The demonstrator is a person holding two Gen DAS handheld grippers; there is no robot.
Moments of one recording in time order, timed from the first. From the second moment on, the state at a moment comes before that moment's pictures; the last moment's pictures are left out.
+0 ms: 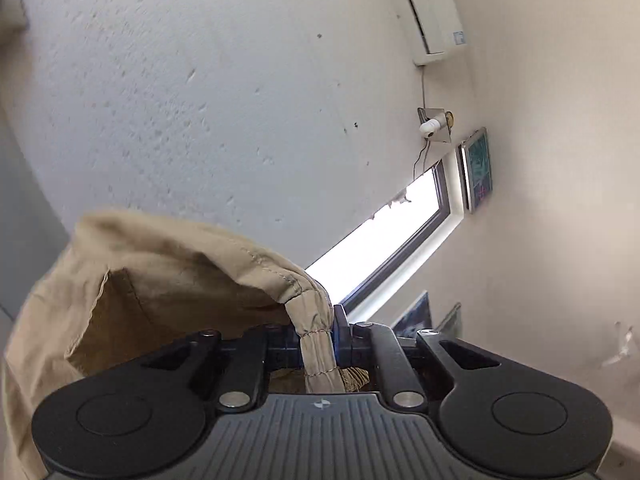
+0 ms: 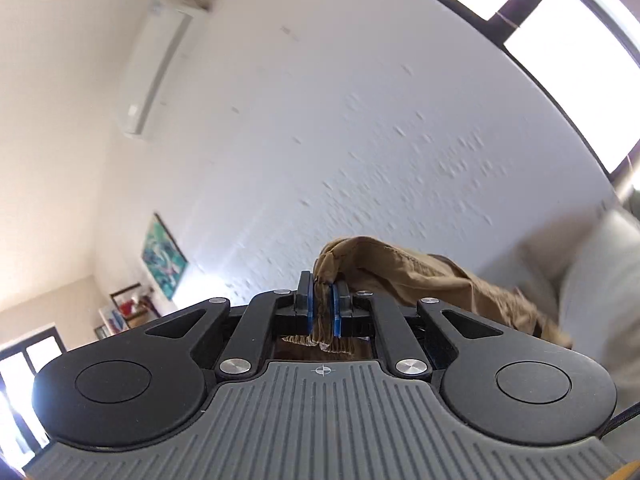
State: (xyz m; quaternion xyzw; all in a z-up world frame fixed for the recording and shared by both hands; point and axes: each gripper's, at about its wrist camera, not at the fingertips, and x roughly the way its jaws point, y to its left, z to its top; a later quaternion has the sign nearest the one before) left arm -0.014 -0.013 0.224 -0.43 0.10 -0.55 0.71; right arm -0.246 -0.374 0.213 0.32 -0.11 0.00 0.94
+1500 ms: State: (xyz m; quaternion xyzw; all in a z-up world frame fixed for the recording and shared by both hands) left arm 0.049 -0.093 -0.131 -0.21 0.48 -0.33 0.78; right arm -0.176 -0.402 -0.133 0.44 0.30 -0.20 0.82
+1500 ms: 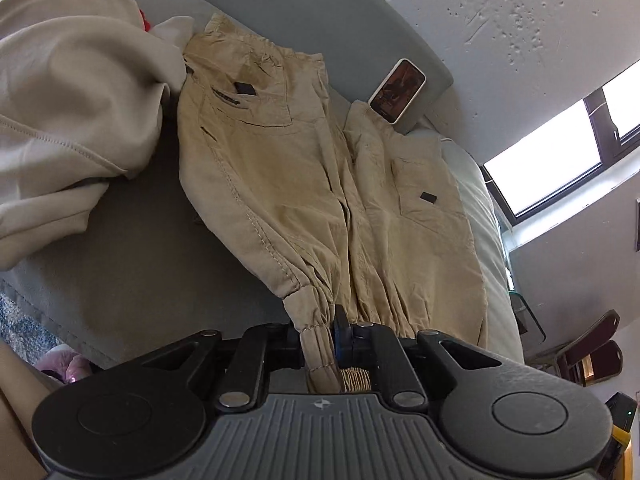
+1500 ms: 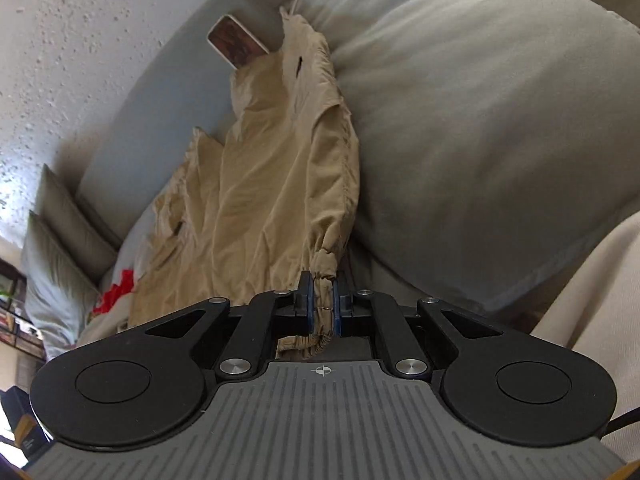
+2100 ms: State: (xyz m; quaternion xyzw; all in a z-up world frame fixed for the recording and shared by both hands) left arm 0.005 -0.058 -0.104 -0.07 0.44 -0.26 0.85; right arm -0.195 -0.382 -0.107 0.38 0.37 -0.22 0.82
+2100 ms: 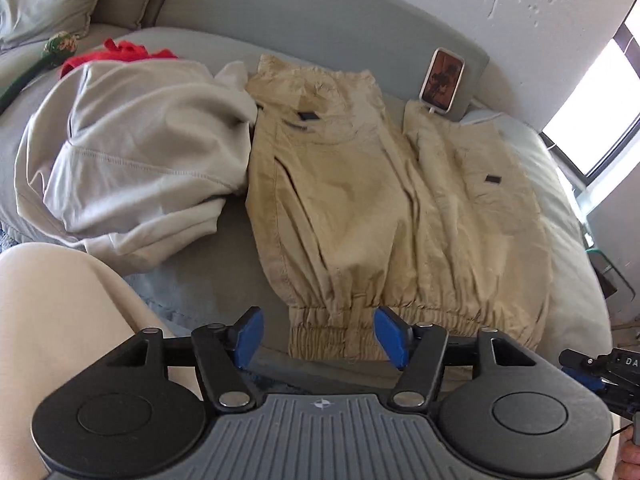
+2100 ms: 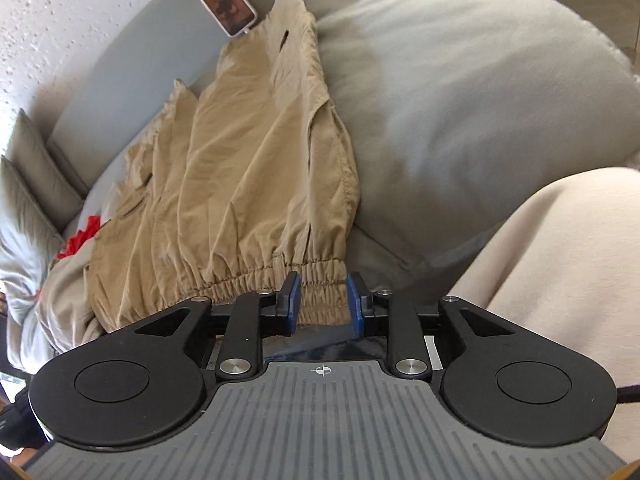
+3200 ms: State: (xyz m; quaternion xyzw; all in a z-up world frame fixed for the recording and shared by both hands) left arm 0.053 -0.199 -0.071 -0.01 0.39 -0.34 0.85; right arm -0.079 -0.497 -0.063 0.32 0.30 -0.24 0.87
